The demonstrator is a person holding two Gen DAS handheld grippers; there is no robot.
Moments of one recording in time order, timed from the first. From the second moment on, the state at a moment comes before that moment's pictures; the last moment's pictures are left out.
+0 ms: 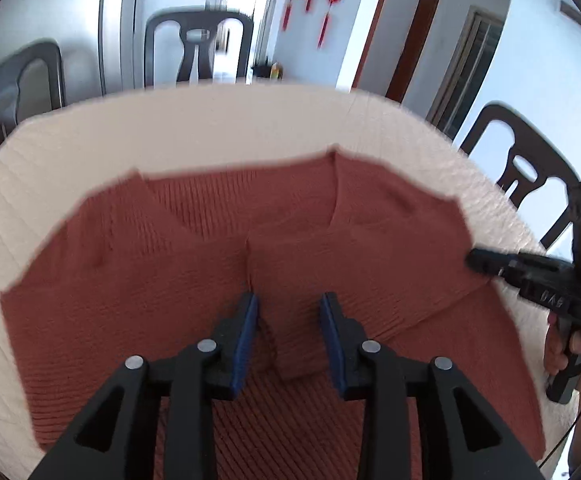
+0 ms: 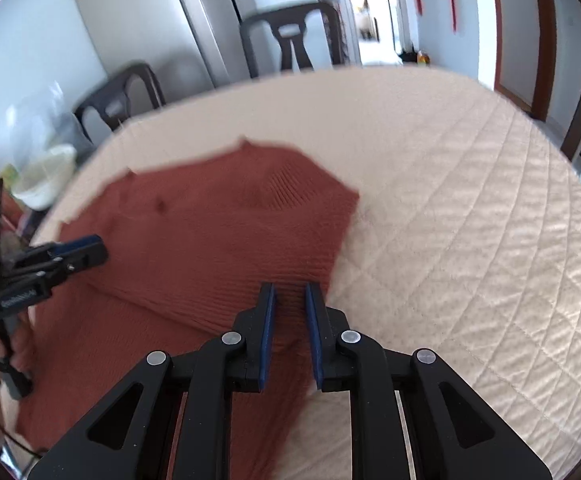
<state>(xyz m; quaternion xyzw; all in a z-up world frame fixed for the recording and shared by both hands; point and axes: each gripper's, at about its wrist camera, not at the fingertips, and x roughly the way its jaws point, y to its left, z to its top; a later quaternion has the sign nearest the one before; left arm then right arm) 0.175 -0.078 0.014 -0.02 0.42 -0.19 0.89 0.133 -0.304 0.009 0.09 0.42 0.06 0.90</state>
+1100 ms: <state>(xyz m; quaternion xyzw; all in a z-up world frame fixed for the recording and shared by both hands) 0.041 -0.030 0.029 0.00 0.40 -0.07 0.91 0.017 -0.279 0.026 0.09 0.40 0.12 0.90</state>
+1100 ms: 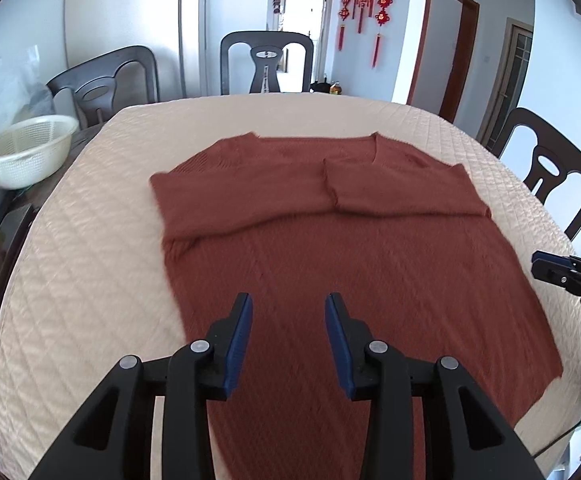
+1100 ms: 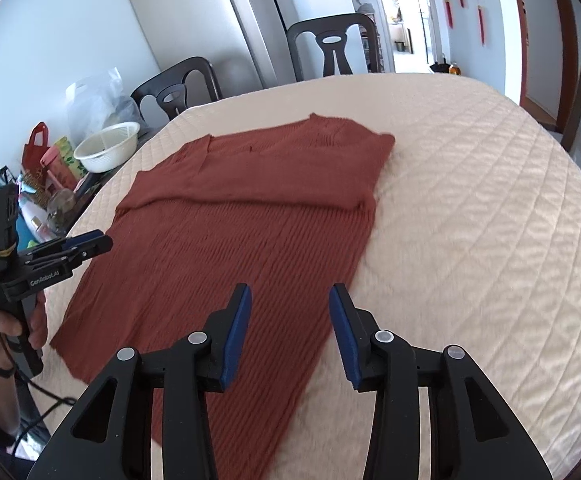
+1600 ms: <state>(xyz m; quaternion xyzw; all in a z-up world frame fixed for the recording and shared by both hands) 0.000 -0.004 0.012 -0.04 0.41 -0.04 0.91 -0.009 -0.288 0.005 0.13 0.42 0.12 0.89</state>
